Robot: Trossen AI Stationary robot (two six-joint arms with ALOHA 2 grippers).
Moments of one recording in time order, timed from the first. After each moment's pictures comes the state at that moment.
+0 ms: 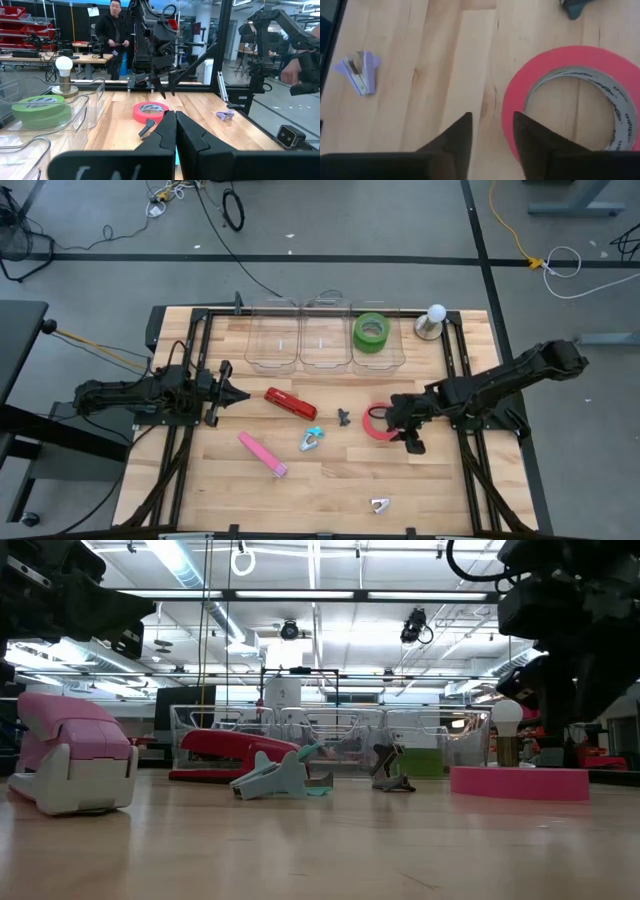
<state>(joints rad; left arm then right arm) 0.04 0.01 0.01 0.06 0.13 -0.07 0.23 1.18 0.55 -0.38 -0.19 0.18</state>
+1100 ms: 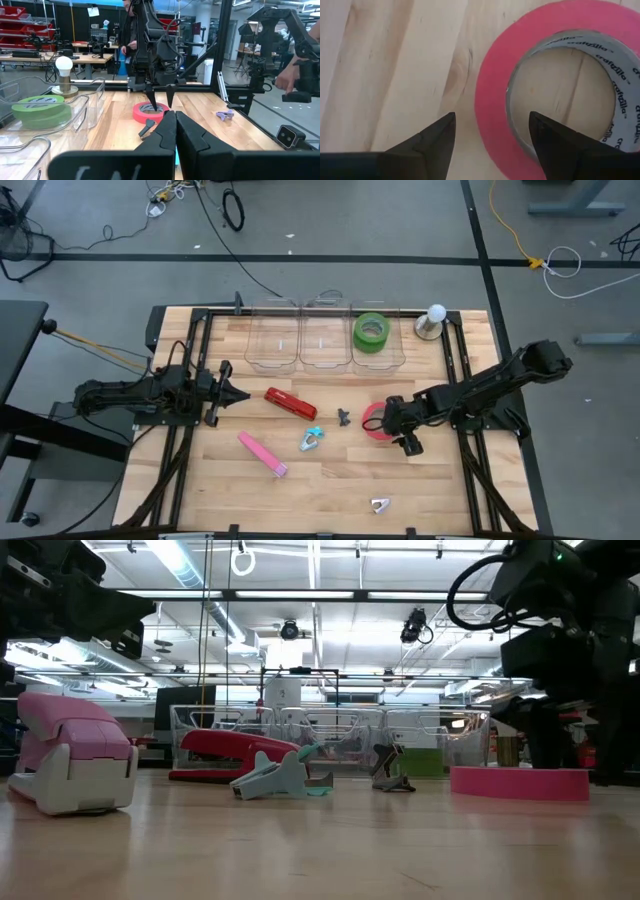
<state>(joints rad) 0.03 0.01 0.01 0.06 0.13 -0.07 0.25 1.36 0.55 -0.37 -0.09 0.01</state>
